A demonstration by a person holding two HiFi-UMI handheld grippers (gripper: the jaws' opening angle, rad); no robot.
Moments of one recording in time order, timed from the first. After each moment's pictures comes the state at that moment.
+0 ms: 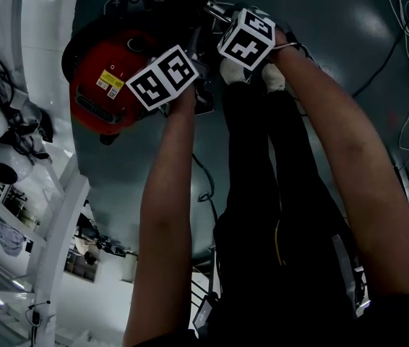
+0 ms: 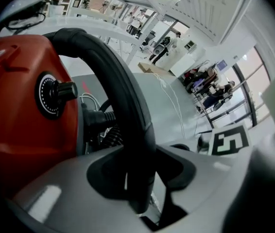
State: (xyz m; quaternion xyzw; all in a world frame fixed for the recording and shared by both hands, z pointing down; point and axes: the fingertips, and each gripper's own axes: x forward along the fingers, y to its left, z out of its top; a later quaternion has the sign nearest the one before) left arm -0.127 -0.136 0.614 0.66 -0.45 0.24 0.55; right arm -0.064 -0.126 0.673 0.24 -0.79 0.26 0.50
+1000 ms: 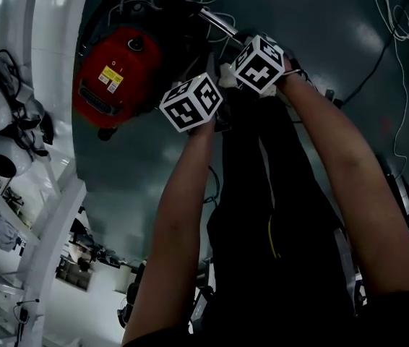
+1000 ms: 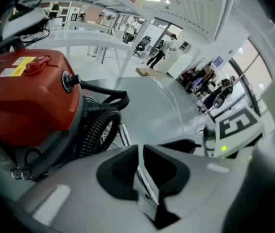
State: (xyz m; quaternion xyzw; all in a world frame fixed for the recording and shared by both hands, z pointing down) left arm -0.095 -0.067 0.578 0.67 -0.48 0.25 0.50; right arm -0.036 -0.067 0.626 0.26 -0.79 0.28 0.47
